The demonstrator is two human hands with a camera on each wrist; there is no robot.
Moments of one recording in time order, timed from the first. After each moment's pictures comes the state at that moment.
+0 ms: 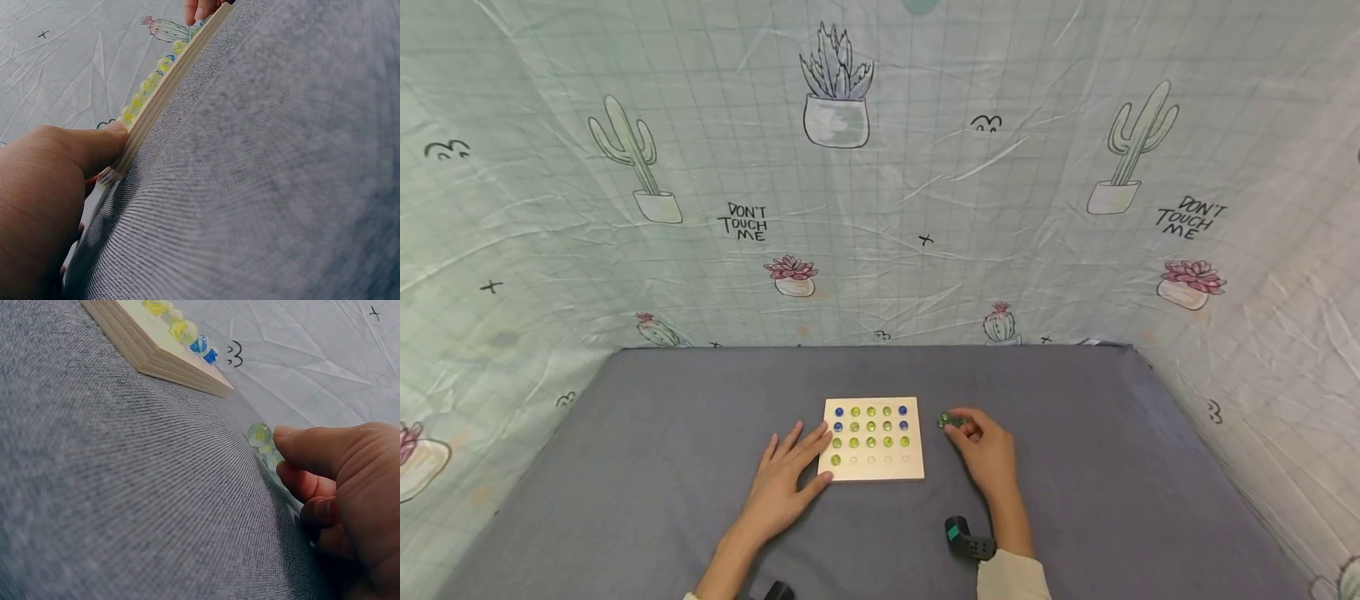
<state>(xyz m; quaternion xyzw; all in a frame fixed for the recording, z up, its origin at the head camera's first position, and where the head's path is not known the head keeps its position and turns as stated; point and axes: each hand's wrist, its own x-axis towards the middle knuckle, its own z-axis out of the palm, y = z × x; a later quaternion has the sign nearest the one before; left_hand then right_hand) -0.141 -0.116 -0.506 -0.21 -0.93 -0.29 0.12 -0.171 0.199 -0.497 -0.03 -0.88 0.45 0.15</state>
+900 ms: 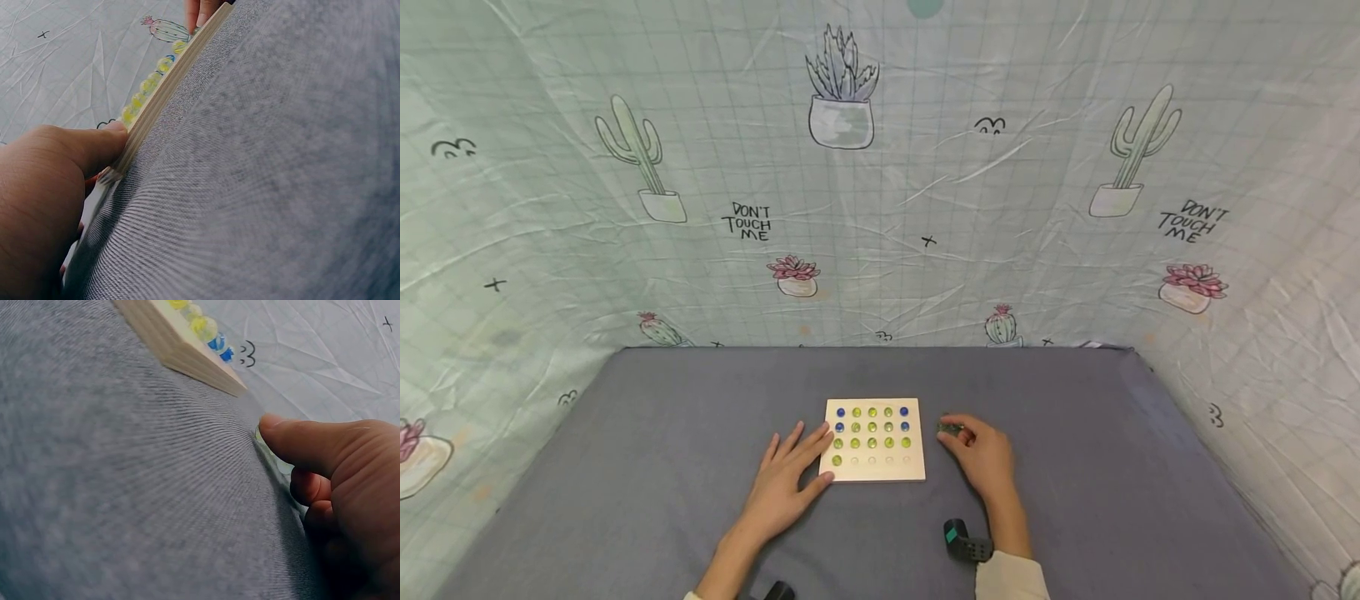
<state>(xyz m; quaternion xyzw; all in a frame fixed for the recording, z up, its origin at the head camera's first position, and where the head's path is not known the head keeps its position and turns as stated) -0.141 -0.115 -0.506 -0.21 -0.93 -0.28 0.14 -0.172 0.195 -0.497 0.00 -0.91 0.41 0.12</state>
